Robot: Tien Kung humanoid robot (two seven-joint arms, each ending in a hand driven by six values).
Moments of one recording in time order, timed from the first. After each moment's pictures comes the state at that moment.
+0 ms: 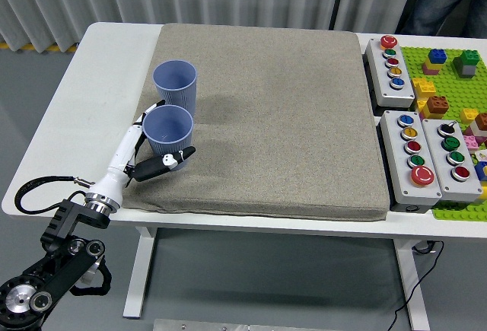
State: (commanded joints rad) left arm -0.10 0.21 -1.08 -1.34 1.43 0.25 -0.23; right arm 0.12 -0.05 1.93 0.26 -1.91 -0.08 -0.38
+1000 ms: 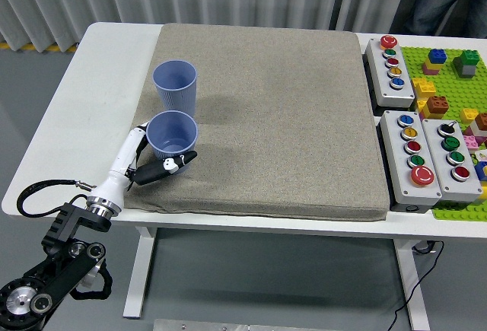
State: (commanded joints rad) left arm -0.09 0.21 -1.07 -1.33 1.40 0.25 -0.25; right arm 0.12 -0.05 1.93 0.26 -1.93 -0.07 -0.38
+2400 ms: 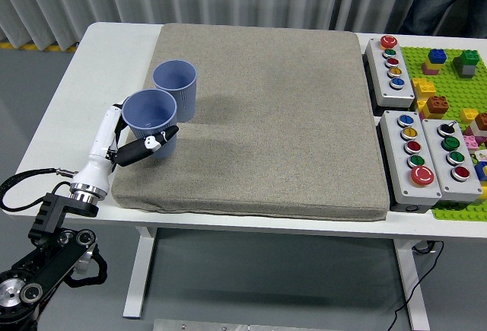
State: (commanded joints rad) left arm -0.10 0.23 -1.14 -1.38 1.38 0.32 -0.29; right arm 0.12 -0.05 1.93 0.26 -1.92 -0.07 -0.38
